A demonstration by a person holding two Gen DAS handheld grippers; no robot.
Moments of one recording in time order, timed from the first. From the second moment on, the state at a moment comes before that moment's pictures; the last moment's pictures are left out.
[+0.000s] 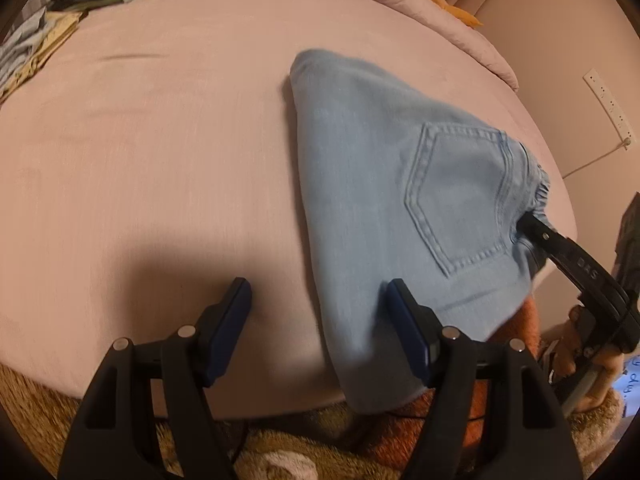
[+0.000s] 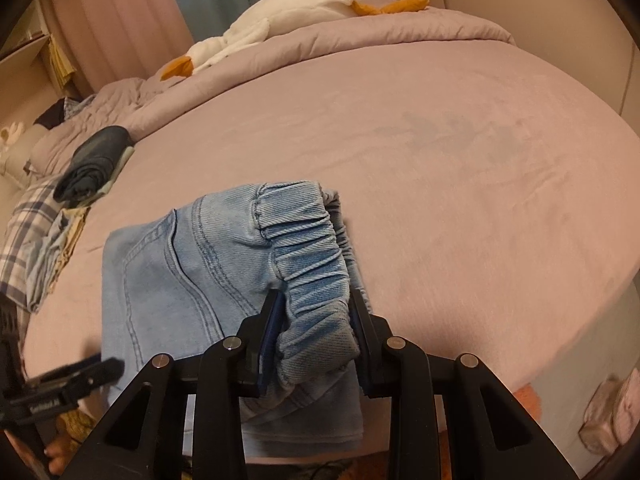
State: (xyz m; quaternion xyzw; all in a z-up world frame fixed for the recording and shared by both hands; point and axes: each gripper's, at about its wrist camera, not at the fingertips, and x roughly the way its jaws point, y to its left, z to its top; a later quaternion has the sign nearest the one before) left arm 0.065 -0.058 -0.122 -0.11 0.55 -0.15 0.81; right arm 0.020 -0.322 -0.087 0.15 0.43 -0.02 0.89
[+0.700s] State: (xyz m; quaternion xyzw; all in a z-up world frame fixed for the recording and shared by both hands) left arm 0.044 -0.038 -0.096 -0.15 0.52 -0.16 0.83; right arm 0.002 -0.367 -0.081 0.21 0.42 0.01 0.88
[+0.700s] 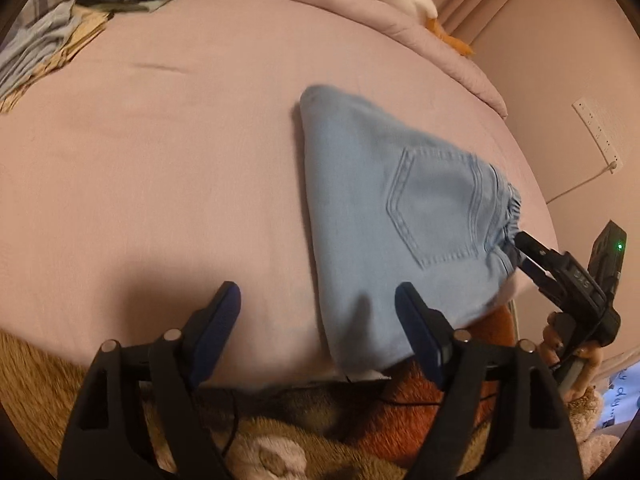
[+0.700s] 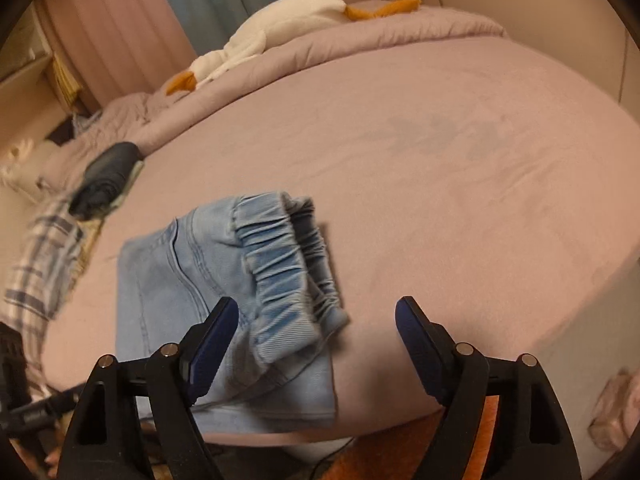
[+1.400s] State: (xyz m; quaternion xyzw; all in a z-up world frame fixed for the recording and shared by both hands) left arm 0.107 -0.069 -0.119 -0.18 0.54 -0.18 0.80; right arm 0.046 -0.328 -0.109 0.25 0.46 0.14 0.84
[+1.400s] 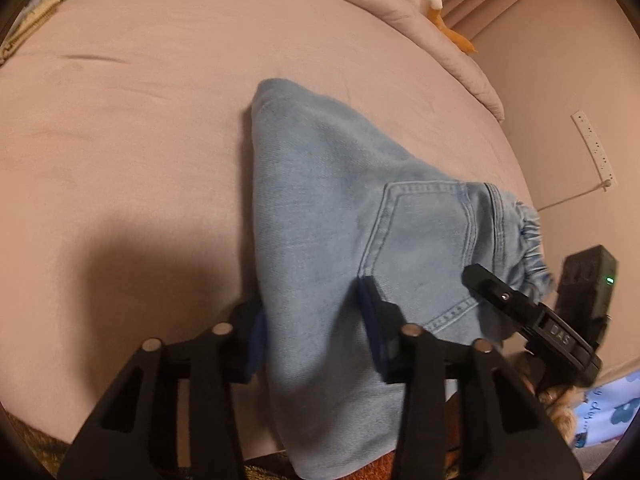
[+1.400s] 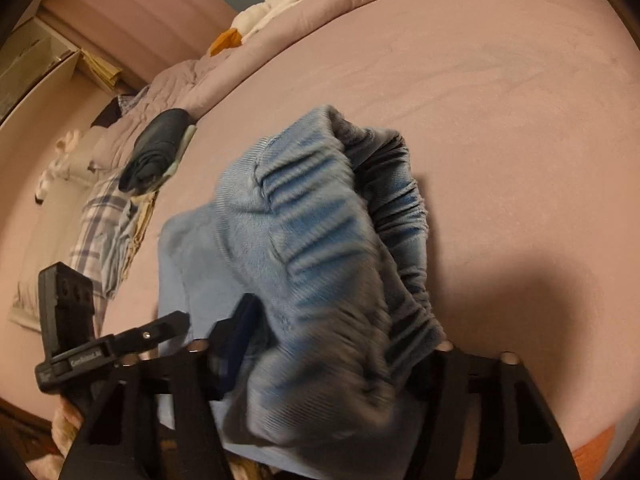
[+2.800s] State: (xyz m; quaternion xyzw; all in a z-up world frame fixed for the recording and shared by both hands) left arm 0.204 0.002 -0.114 -0.19 0.52 -0.09 0.83; right arm 0.135 -0.259 -0.089 0.22 0.47 0.15 0.84
